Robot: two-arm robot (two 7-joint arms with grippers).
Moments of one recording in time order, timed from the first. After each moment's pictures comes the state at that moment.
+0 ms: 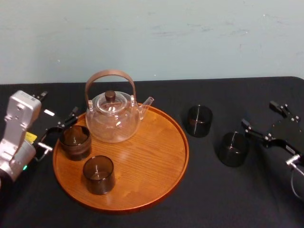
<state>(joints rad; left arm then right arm) -0.20 0.60 0.45 -1.41 -0.25 -0.12 0.03 -0.07 0.74 -0.25 -1.71 0.43 -0.04 0.16</state>
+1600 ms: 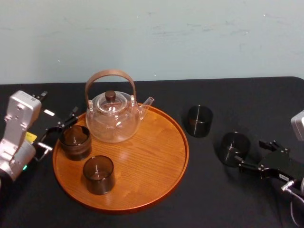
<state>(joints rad) -0.20 0.60 0.45 -1.41 -0.25 -0.12 0.03 -0.14 0.70 -0.20 -1.76 0.44 0.26 0.27</state>
